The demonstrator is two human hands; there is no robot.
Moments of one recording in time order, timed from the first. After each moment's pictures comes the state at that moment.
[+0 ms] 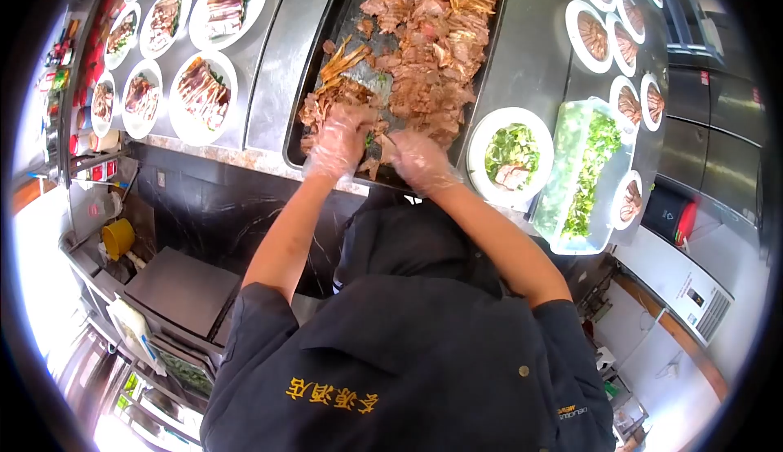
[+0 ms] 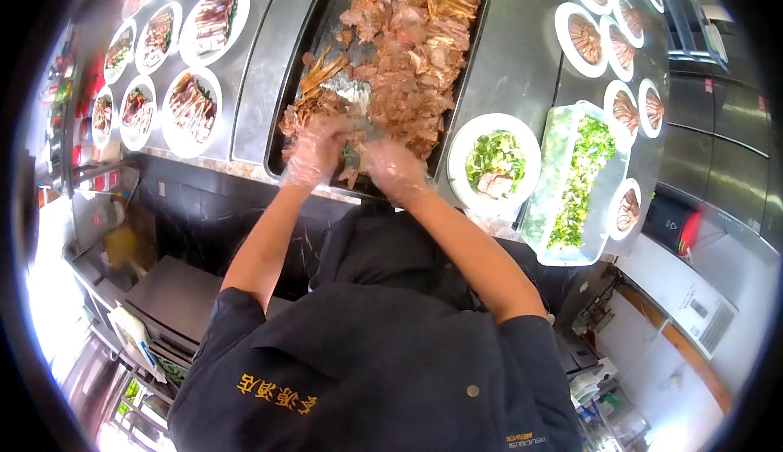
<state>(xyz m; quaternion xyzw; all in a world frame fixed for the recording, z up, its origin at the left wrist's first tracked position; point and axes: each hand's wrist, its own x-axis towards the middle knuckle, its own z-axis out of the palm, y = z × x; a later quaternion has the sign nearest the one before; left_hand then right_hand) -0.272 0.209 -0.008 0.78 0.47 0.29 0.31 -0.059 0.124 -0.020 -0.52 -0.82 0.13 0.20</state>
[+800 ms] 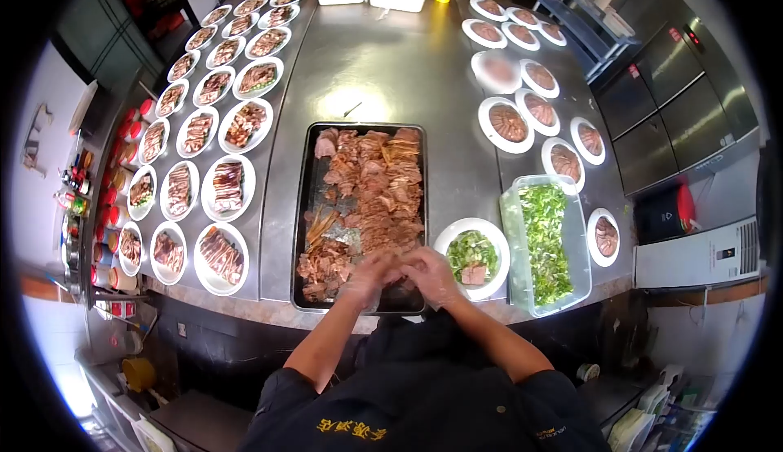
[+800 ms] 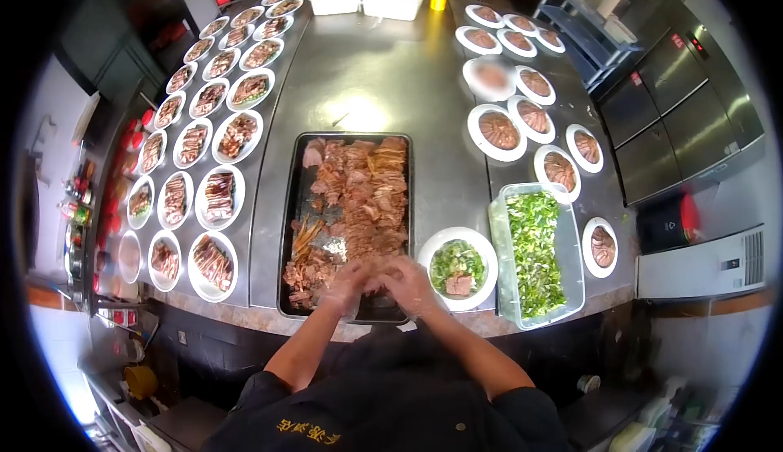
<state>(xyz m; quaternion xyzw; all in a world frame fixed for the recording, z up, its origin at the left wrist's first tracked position) -0.185 0.201 0.078 0.47 0.40 0.17 0.77 -0.004 0.104 0.117 -0.67 -0.47 0.33 0.47</state>
